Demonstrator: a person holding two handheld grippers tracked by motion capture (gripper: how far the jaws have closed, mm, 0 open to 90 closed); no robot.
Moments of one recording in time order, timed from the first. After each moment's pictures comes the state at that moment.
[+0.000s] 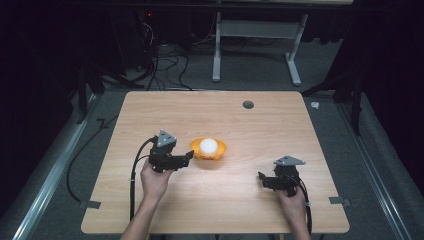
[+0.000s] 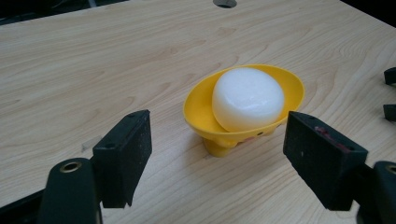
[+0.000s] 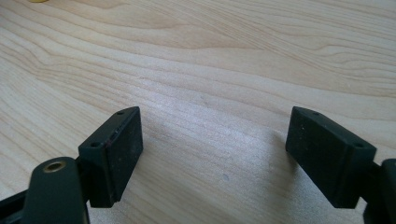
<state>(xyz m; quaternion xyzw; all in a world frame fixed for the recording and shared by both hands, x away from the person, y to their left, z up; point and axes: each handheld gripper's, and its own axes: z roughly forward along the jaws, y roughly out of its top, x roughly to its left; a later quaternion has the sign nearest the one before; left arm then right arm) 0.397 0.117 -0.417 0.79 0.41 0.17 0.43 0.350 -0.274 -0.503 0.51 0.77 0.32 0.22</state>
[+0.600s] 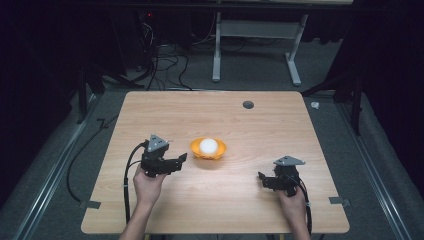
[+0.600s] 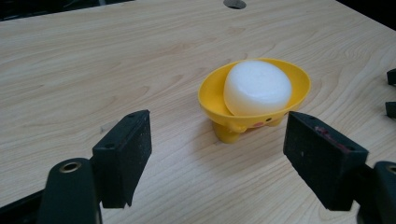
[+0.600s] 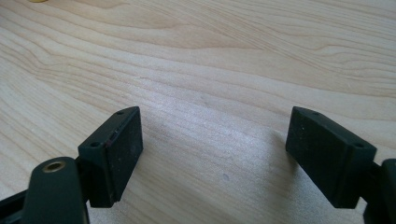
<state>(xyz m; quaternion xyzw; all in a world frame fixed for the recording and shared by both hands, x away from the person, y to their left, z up) 0.384 0.136 -0.418 0.78 0.42 0.18 0.43 0.350 -0.274 -0.503 0.51 0.77 0.32 0.22</state>
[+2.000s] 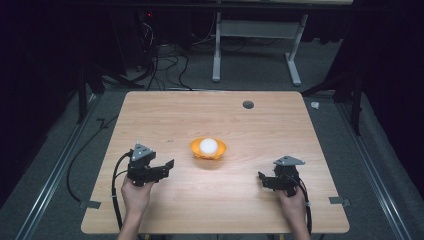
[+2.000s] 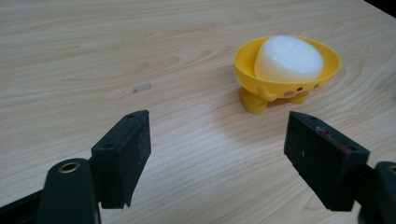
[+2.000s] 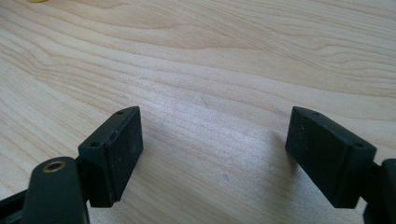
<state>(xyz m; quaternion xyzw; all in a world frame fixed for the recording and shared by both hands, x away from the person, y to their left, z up) 0.368 0.172 -0.437 0.76 0.46 0.17 0.43 0.350 -0.274 -0.503 0.51 0.77 0.32 0.22</state>
